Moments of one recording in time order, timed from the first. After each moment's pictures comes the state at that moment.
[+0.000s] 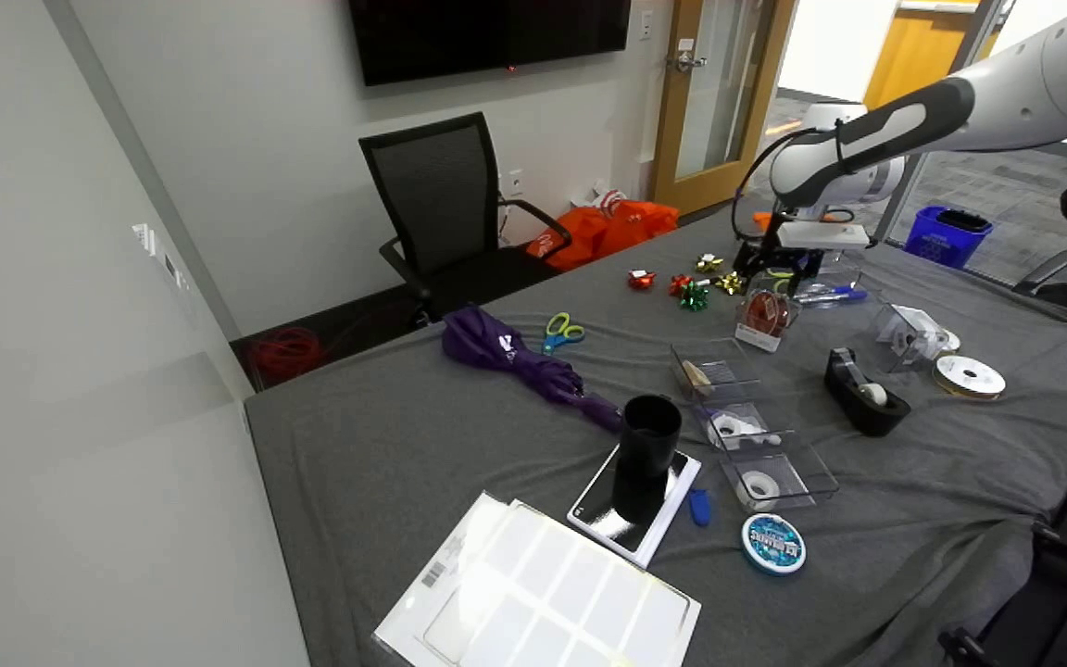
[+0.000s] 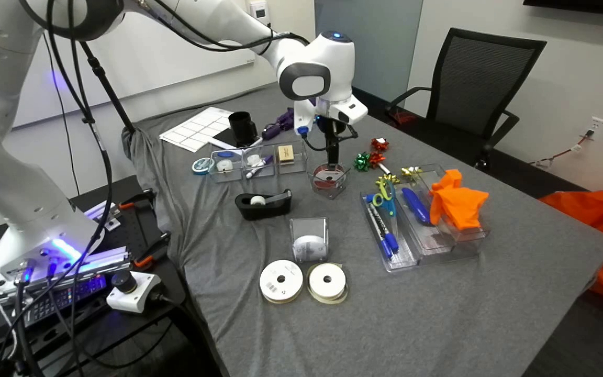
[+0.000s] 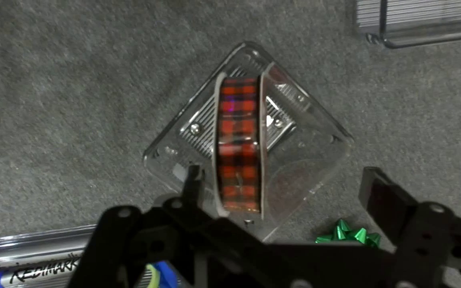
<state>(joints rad) -0.21 0.79 -0.11 -1.47 0.18 2.25 0.18</state>
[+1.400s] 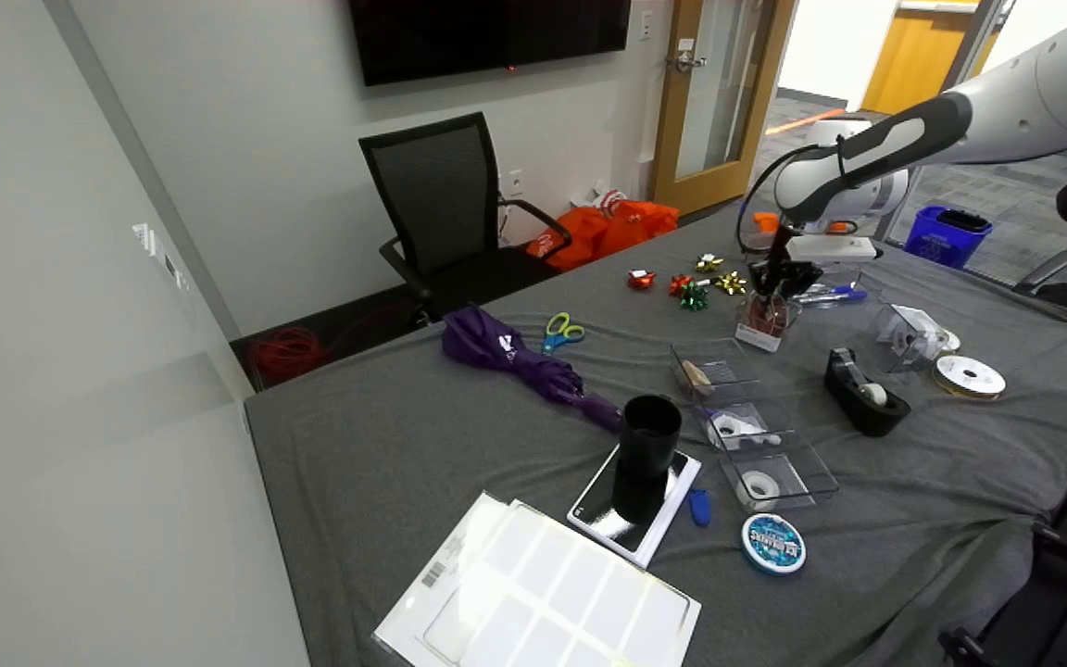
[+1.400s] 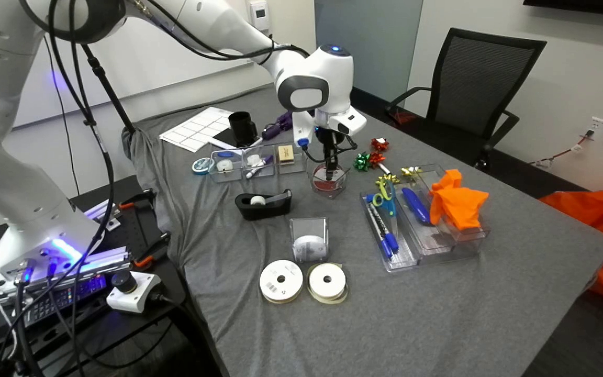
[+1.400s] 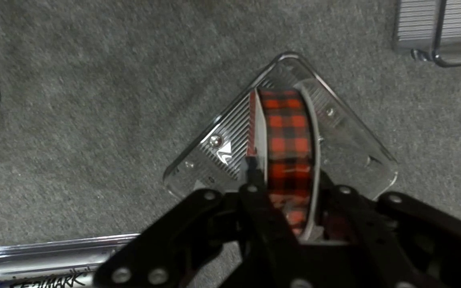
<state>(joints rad) -0.22 0.80 -0.11 -1.51 0.18 2.30 0.11</state>
